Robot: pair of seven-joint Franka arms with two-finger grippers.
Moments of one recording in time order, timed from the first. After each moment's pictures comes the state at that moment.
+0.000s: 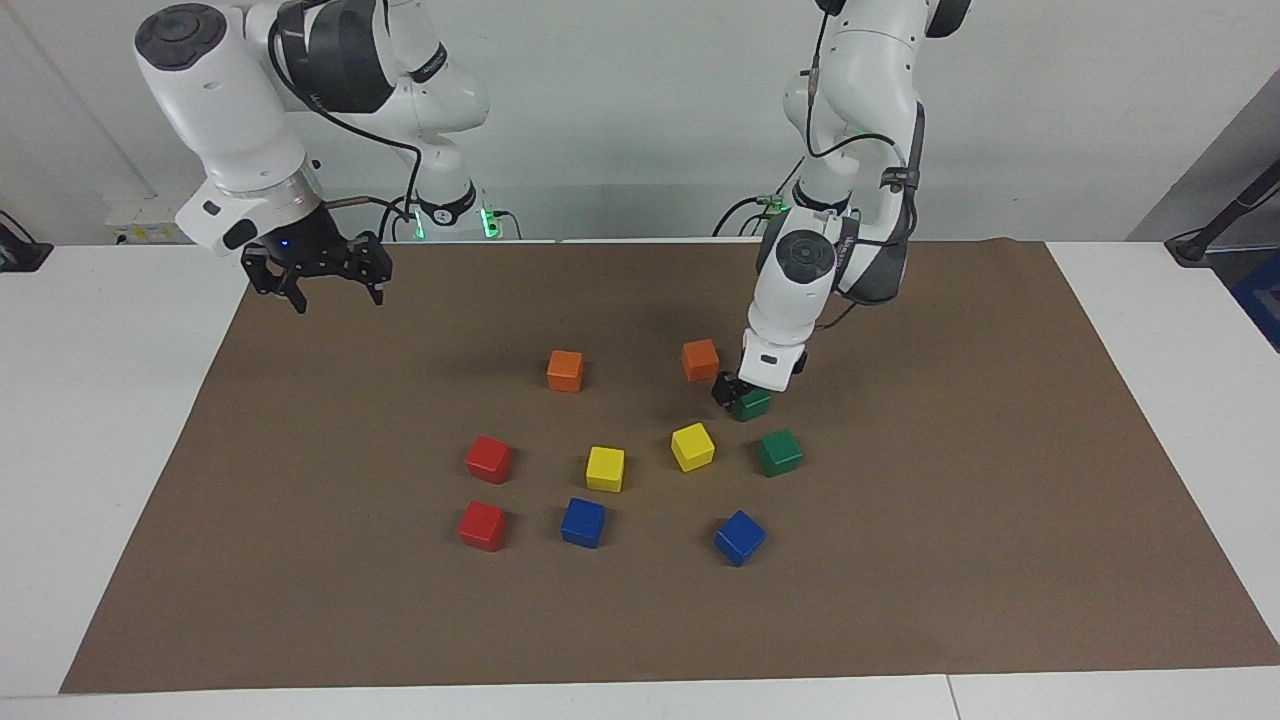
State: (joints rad) left arm -0.40 0.26 -0.09 -2.05 -0.01 2.31 -0.81; right arm 0.12 -0.05 -0.09 -1.79 -0.01 1.73 -0.09
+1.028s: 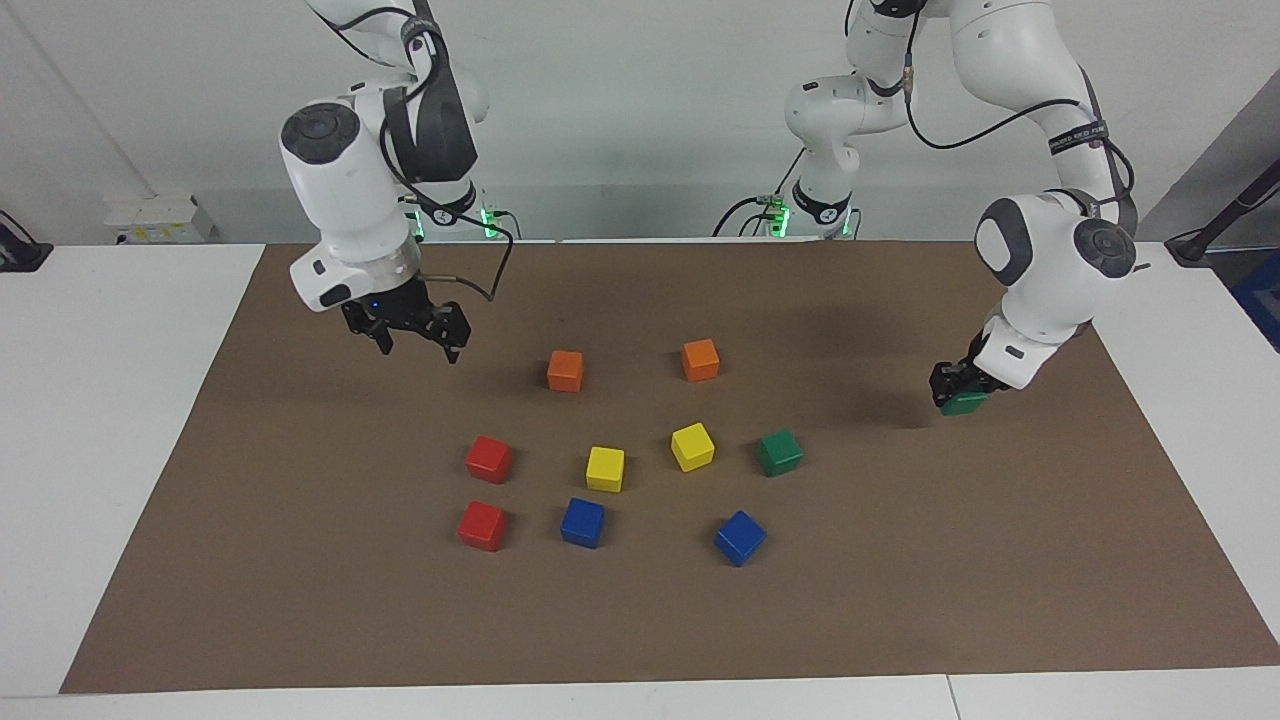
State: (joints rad) left arm 0.10 0.21 -0.05 -1.98 -0.01 2.15 0.06; right arm 0.26 0.06 -0.09 -1.93 0.00 2.03 0.41
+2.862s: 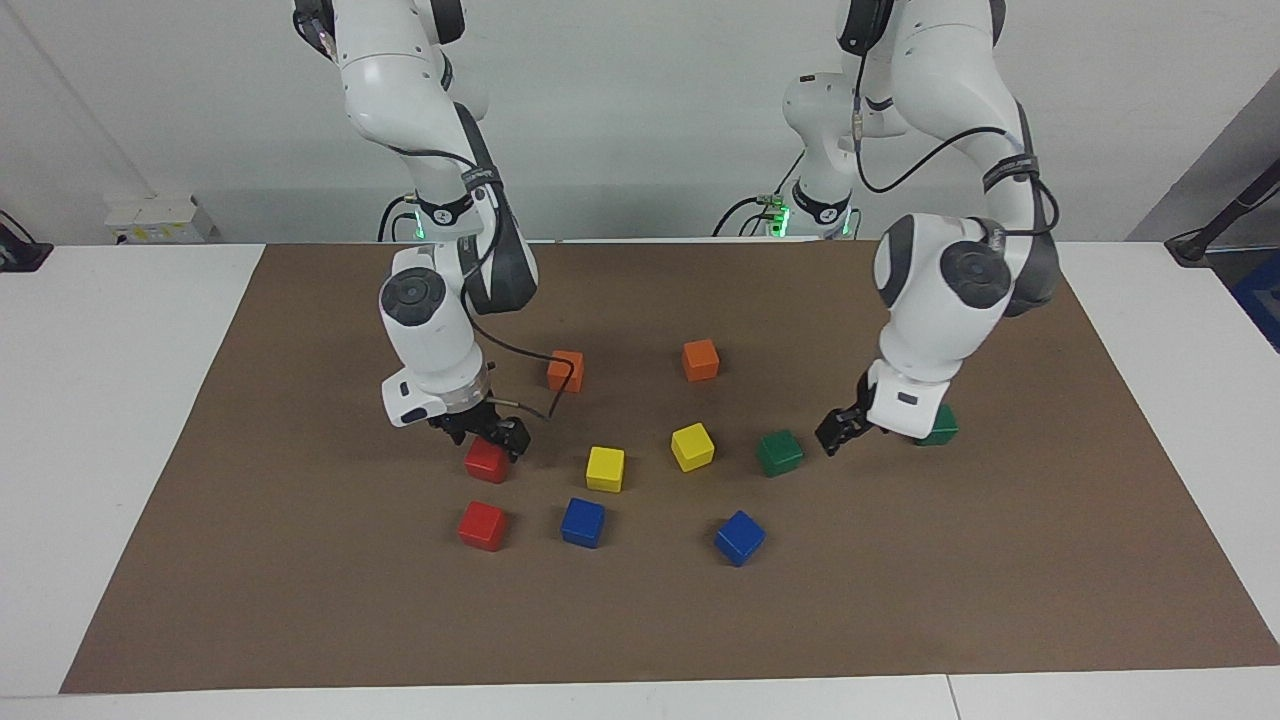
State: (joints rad) left arm -0.25 0.44 -0.08 -1.53 0.01 1.99 -0.66; right arm 0.31 0.37 -0.09 -1.87 0.09 2.29 0.56
